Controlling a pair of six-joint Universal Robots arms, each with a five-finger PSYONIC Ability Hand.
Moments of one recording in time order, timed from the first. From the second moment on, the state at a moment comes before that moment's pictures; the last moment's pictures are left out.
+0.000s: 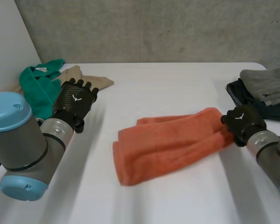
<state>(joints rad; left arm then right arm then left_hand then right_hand) 4.28 -1.88 -1.70 3.47 -1.60 3.77 1.76 -1.23 1.77 -0.20 1.45 2.36 0.19 0.21 0.21 0.20 0.05 1.00 1.16 1.19 1.20 0.99</state>
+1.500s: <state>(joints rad) 3.94 -2.14 -1.59 3.31 -1.90 3.39 2.02 -0.86 1.27 0.18 1.32 2.85 0.19 0.21 0.21 0.20 0.05 0.20 0.19 0.21 0.21 0.05</state>
